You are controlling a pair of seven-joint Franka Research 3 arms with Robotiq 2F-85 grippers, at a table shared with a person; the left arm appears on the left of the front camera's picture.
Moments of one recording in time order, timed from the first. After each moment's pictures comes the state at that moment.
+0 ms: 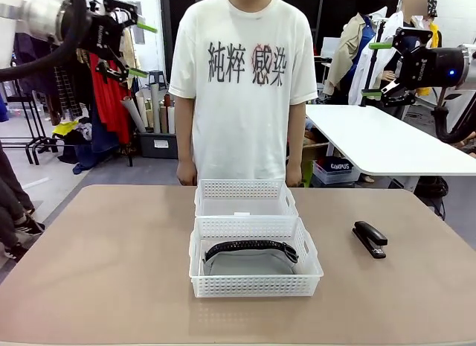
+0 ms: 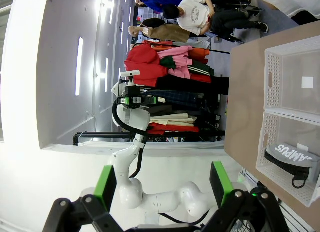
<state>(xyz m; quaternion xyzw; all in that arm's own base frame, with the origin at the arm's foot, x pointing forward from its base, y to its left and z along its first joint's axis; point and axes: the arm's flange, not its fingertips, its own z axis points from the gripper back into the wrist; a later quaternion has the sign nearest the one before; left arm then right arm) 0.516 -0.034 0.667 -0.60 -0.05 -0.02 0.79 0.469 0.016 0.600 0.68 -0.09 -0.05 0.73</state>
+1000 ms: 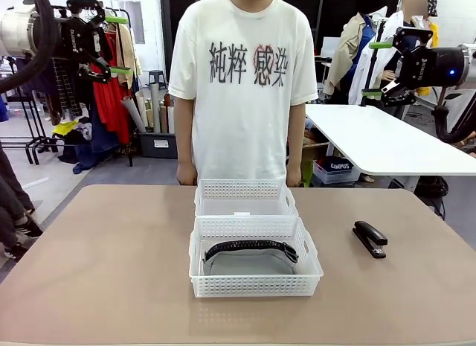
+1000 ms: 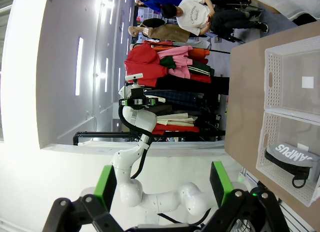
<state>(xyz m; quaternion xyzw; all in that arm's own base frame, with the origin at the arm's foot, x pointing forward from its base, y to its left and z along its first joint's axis) 0.506 0.007 0.645 -0.67 -0.06 -0.03 0.74 0.469 0.016 0.600 0.68 -0.09 -0.05 0.73</state>
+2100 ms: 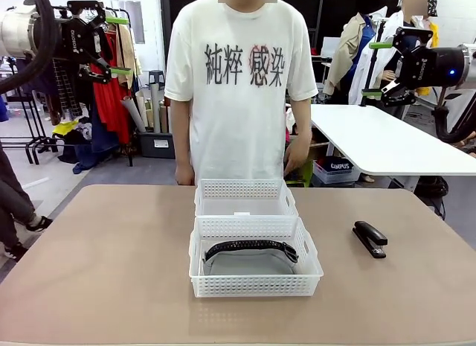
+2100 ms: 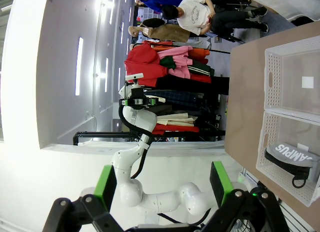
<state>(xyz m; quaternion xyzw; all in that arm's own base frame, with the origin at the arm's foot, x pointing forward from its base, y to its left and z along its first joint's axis) 0.507 0.007 0.644 -0.67 -0.06 -0.03 0.74 0.469 0.016 0.600 0.68 -0.09 -0.05 0.73</state>
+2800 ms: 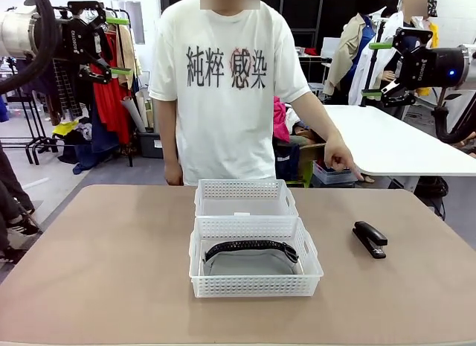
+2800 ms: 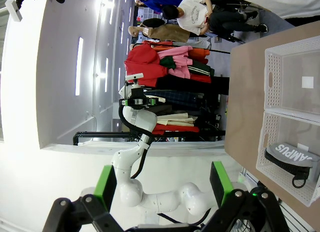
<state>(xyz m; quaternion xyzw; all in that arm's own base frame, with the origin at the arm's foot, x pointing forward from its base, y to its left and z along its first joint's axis) 0.507 0.007 0.644 -0.67 -0.06 -0.03 0.74 0.469 0.016 0.600 0.68 -0.09 -0.05 0.73</state>
